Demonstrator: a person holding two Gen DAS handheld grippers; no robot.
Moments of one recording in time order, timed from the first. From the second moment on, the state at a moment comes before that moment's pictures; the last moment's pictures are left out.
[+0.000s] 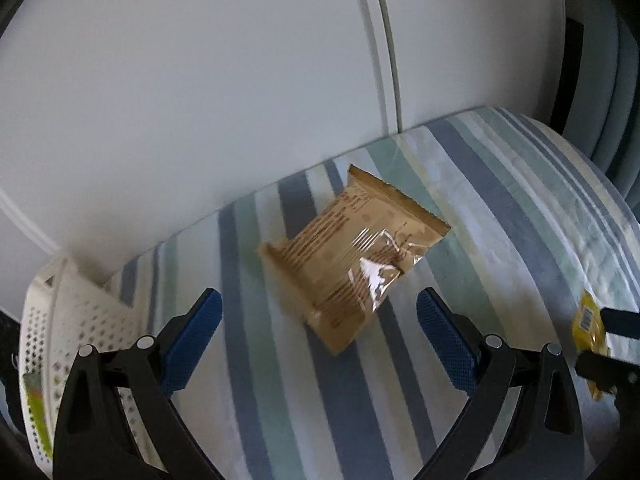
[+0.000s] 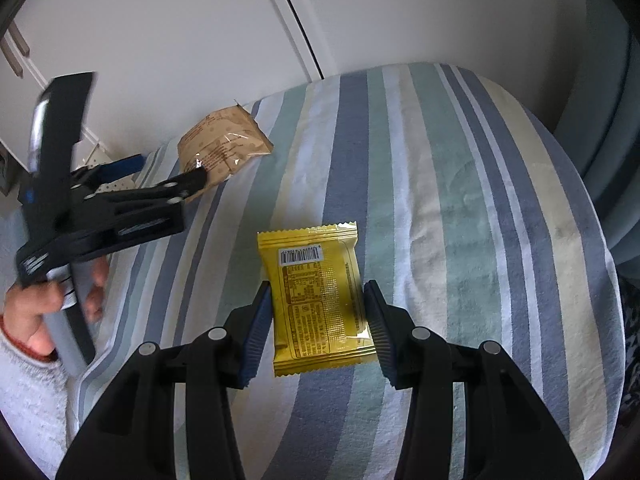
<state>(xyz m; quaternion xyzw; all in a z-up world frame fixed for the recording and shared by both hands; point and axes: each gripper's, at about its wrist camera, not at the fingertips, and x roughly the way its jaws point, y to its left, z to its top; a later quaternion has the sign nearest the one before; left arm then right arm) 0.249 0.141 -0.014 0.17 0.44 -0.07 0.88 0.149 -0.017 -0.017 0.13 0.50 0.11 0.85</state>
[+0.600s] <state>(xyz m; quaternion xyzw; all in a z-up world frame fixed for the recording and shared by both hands) 0.298 0.134 -0.028 0.19 0.45 -0.10 0.86 0.153 -0.021 -0.022 0.14 0.50 0.11 0.85</state>
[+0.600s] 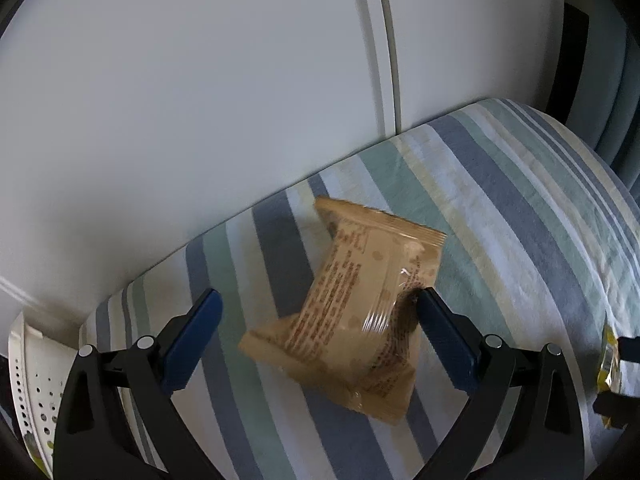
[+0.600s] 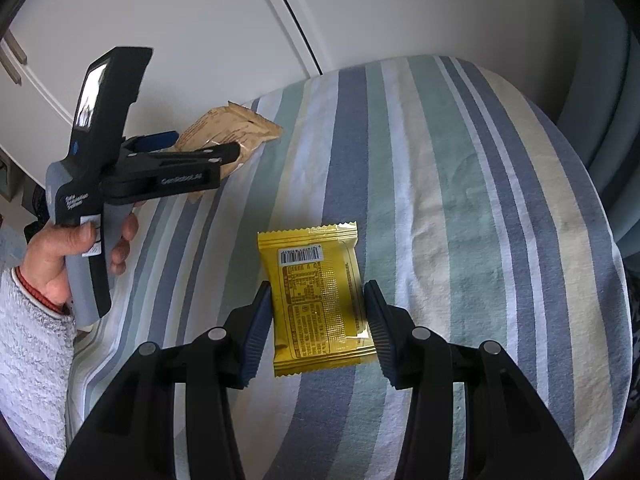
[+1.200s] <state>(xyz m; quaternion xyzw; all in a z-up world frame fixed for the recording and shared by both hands) 0.305 0.142 -0.040 0.07 0.50 -0.12 0.86 0.154 -0.022 -0.025 0.14 0.50 0.12 0.84</state>
